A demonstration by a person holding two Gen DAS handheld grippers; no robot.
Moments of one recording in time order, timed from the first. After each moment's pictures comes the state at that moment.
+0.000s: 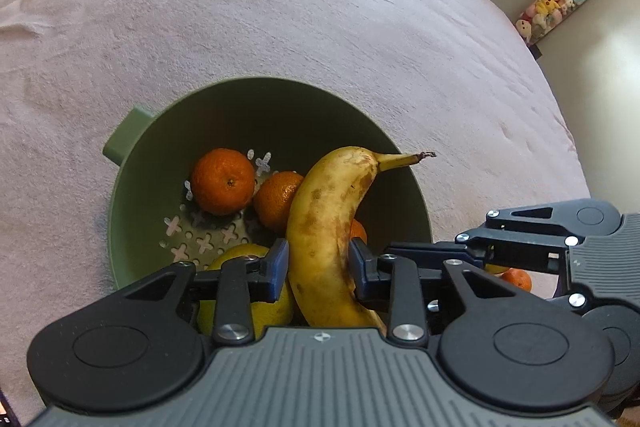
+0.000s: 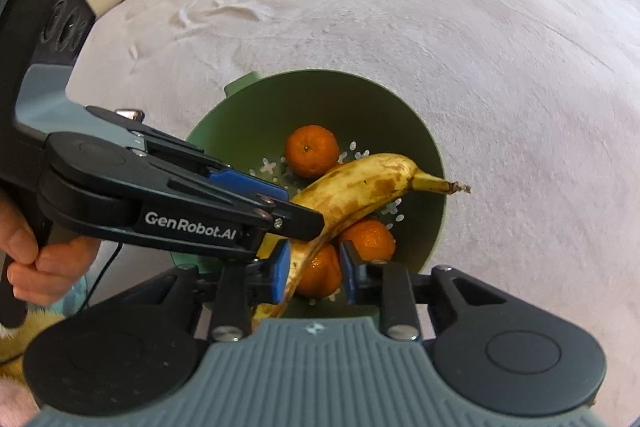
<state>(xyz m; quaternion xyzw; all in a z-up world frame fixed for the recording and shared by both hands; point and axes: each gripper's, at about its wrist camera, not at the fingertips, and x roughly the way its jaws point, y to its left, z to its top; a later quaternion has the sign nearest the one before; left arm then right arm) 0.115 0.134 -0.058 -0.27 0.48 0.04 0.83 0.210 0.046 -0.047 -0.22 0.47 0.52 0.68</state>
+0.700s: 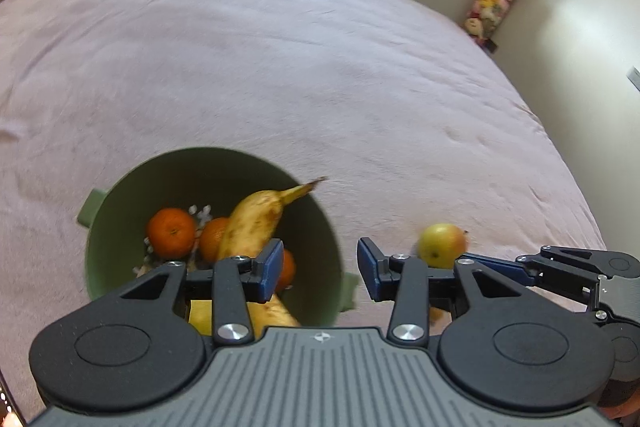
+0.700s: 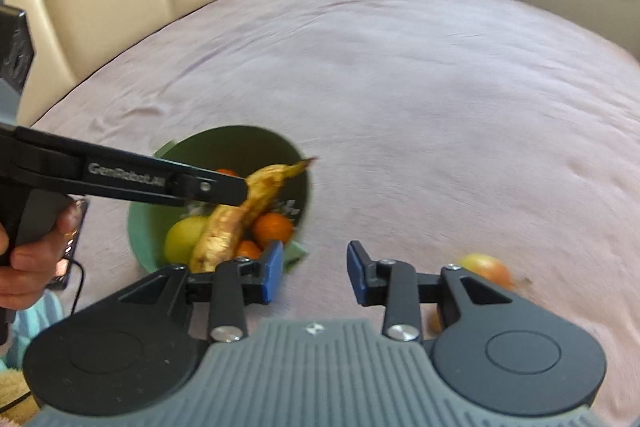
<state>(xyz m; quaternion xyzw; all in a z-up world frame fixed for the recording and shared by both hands) 0.103 0.070 0.001 -0.18 0.42 0.00 0.89 0.159 -0.071 -0.006 -0.10 0.39 0.36 0.84</state>
